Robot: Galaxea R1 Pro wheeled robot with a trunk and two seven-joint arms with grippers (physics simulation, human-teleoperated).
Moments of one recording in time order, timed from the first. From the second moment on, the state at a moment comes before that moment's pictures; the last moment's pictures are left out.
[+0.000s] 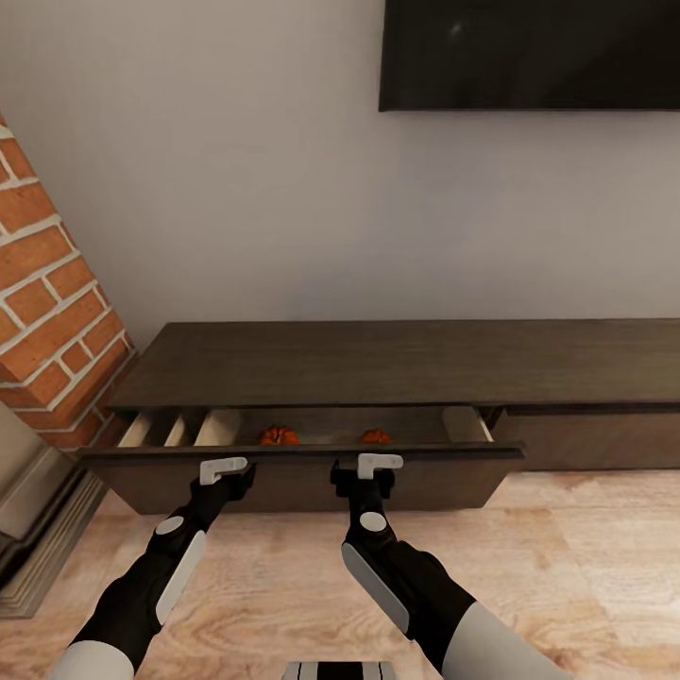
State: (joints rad) left arm -0.48 0.08 -0.10 -0.99 0.26 0.13 0.02; right arm -0.62 0.14 0.76 -0.94 -0.52 0.08 -0.70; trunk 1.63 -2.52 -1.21
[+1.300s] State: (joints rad) left arm -0.48 0.08 -0.10 -0.99 0.27 0.13 0.02; right arm -0.62 0.14 0.76 -0.94 -0.52 0.08 -0.70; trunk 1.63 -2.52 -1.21
